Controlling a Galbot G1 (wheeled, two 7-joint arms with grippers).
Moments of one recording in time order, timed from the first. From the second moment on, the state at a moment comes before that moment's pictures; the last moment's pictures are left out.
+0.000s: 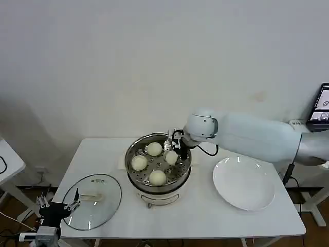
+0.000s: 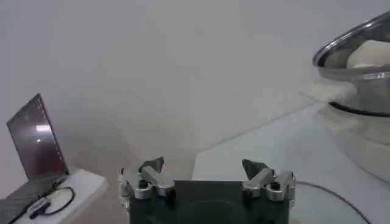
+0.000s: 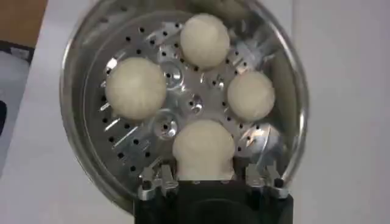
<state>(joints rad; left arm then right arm) 1.73 -1.24 -0.79 -2.18 0.05 0.25 -0.09 0.48 1.04 -1.26 1.47 0.47 -0.68 -0.75</state>
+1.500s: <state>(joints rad) 1.73 -1.23 -0.81 -2.17 0.04 0.24 -0.10 0.45 1.08 -1.22 1.42 0.42 -0.70 -0.74</state>
